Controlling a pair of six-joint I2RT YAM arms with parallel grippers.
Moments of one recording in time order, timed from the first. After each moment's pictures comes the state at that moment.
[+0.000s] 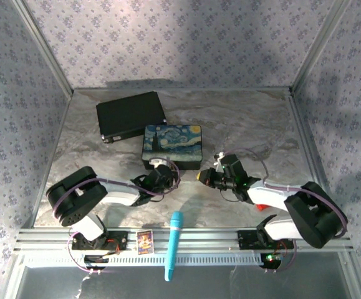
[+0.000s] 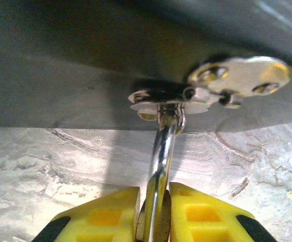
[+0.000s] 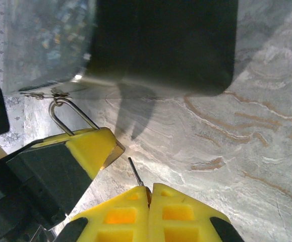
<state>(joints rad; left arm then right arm) -0.95 1.59 0.50 0.40 -0.20 -0.99 0.60 1.33 0.36 0.33 -0.37 0.93</state>
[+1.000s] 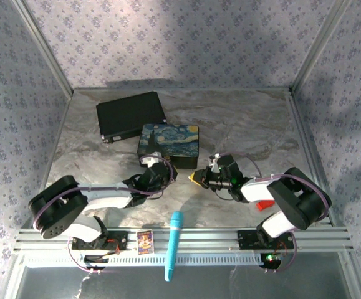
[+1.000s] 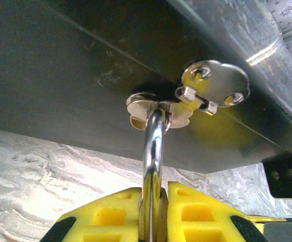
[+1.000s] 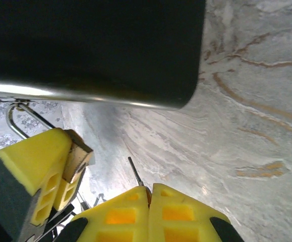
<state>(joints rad) -0.96 1.43 0.50 0.33 -0.28 -1.18 0.62 1.50 0.35 0.60 -0.48 1.15</state>
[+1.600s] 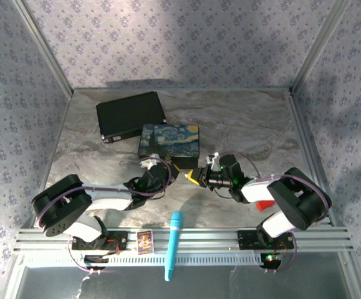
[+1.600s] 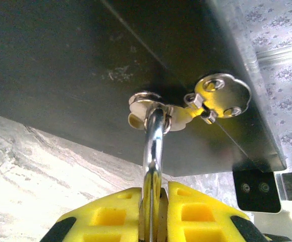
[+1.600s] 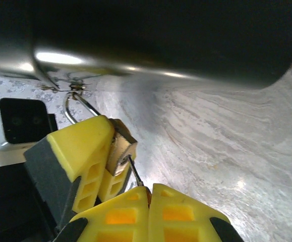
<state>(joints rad) -0.98 1.45 0.45 0.50 -0.28 -1.38 0.61 1.50 0.34 0.73 -0.57 1.27</state>
